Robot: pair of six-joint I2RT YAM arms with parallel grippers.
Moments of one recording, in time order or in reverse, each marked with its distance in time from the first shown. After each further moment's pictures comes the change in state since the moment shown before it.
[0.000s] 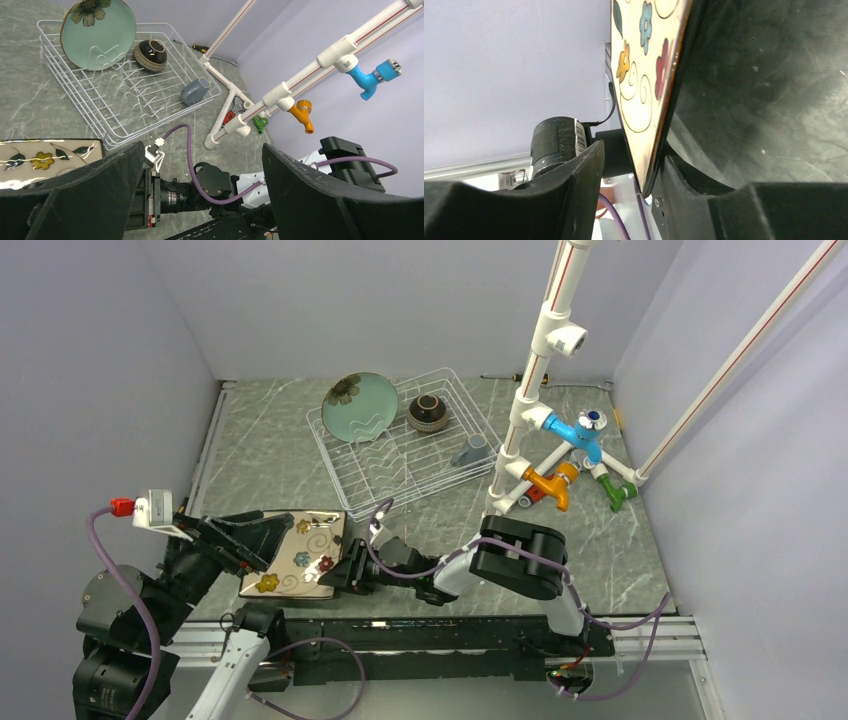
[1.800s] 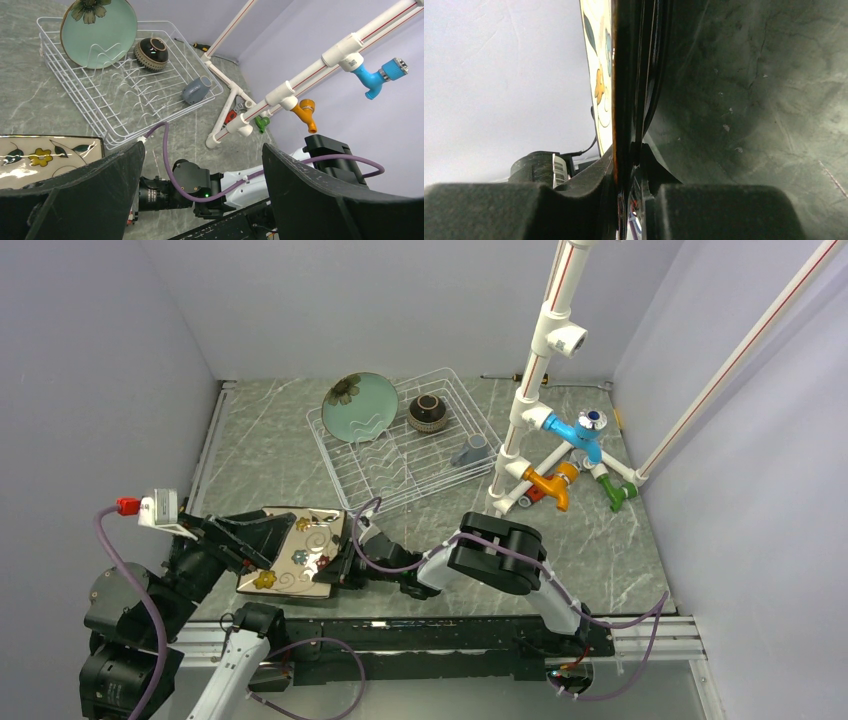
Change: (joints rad) left arm 0.000 -0.014 -0.039 0.021 0.000 0.000; right arm -0.017 0.142 0.153 -0.058 -0.012 0.032
